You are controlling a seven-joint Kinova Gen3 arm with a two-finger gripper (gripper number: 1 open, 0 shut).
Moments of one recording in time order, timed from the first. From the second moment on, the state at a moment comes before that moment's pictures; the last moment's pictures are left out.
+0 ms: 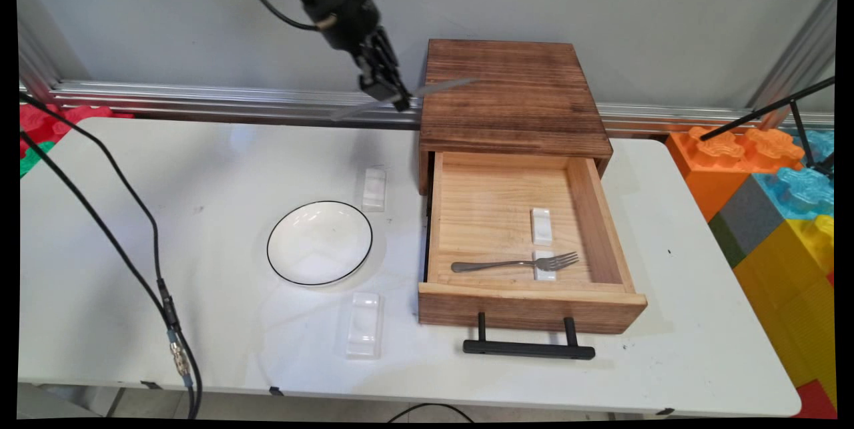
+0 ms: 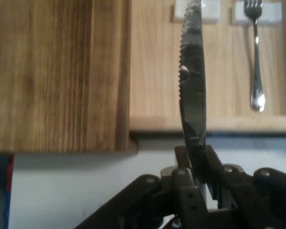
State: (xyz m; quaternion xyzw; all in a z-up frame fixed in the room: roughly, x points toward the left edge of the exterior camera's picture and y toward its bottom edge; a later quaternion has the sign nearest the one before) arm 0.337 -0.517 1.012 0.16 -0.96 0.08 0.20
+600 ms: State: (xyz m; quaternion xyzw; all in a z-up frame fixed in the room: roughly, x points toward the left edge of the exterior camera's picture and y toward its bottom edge) arm 0.236 -0.523 0.965 0.14 -0.96 0.07 0.21
